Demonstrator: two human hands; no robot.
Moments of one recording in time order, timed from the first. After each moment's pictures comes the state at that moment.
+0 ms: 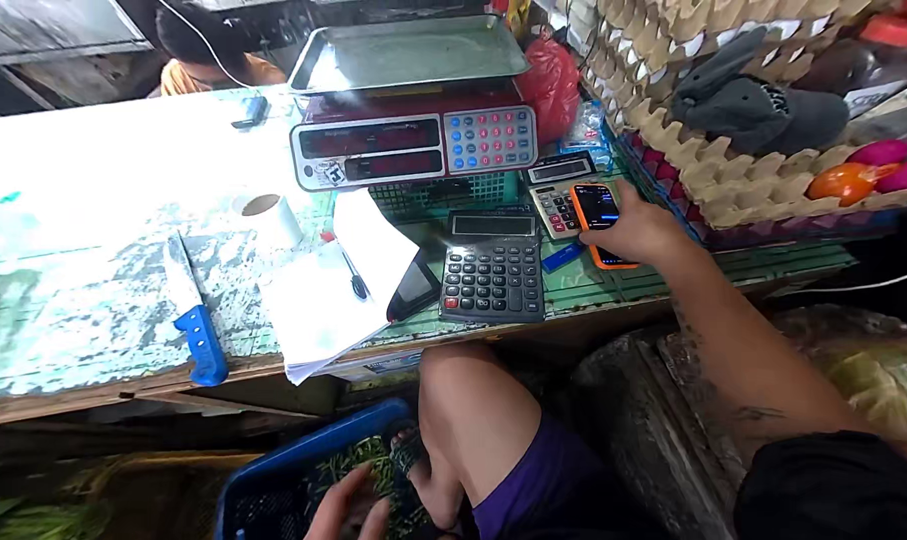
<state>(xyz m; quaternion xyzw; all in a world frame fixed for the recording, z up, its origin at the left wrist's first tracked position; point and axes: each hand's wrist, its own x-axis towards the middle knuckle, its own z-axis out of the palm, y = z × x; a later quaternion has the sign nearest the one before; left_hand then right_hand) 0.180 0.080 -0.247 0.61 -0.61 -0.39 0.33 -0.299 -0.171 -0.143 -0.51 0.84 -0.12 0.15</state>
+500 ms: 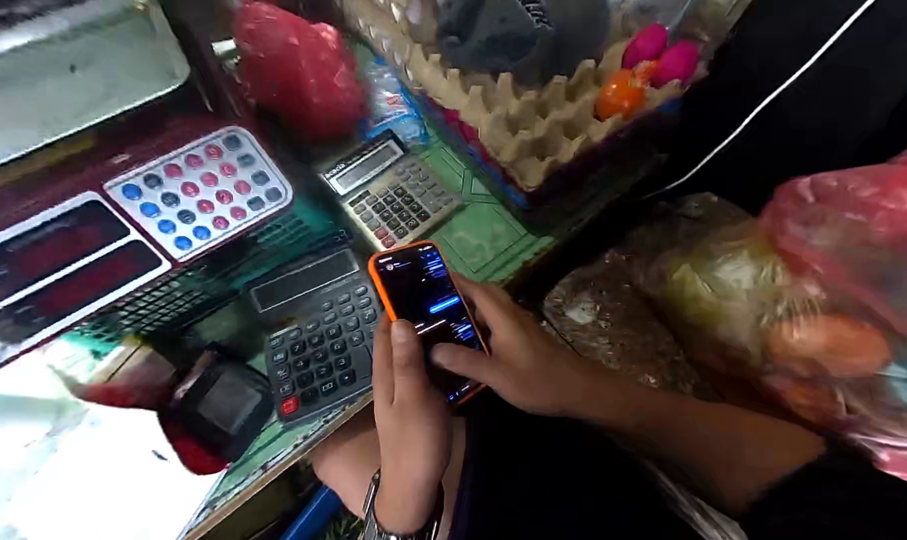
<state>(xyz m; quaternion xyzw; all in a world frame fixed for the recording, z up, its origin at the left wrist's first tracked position) -0.130 -0.076 -0.162 0.34 -0.56 -0.62 0.42 -0.269 -0.026 -0.164 -0.47 0.64 -0.46 0.40</state>
